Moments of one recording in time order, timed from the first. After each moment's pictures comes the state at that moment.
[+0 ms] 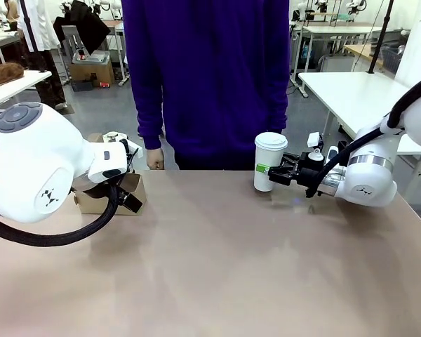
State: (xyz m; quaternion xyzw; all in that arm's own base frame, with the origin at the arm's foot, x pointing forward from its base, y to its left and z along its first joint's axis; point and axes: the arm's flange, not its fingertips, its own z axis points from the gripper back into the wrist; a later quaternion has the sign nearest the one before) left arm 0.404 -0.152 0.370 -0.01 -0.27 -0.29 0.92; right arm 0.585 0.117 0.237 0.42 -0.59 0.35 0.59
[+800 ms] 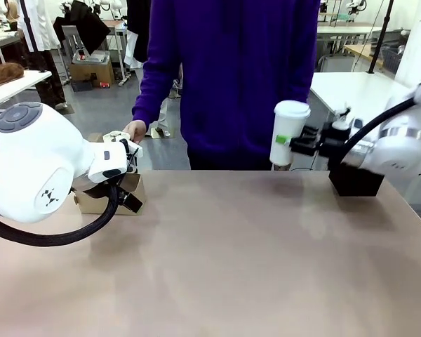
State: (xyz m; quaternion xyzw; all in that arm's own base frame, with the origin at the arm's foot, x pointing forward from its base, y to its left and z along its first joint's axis) left arm 0.404 -0.152 0.370 -0.01 -0.27 -0.29 0.92; right arm 0.596 0.060 0.354 0.44 -0.59 0.37 0.56
